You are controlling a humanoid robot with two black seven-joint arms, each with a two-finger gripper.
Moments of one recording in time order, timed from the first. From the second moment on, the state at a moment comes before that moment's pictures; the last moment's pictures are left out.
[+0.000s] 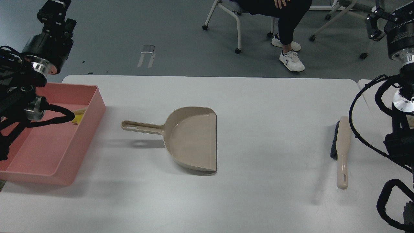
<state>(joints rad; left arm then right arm) -0.73 0.72 -0.77 -1.08 0.59 0.21 -0.36 0.70 -0.17 1.66 0.94 -0.74 0.32 0.19</state>
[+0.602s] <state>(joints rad) -0.97 0.28 -0.78 -0.62 0.57 0.05 -0.35 1.03 -0.11 1.54 0.58 -0.74 0.35 0.21</state>
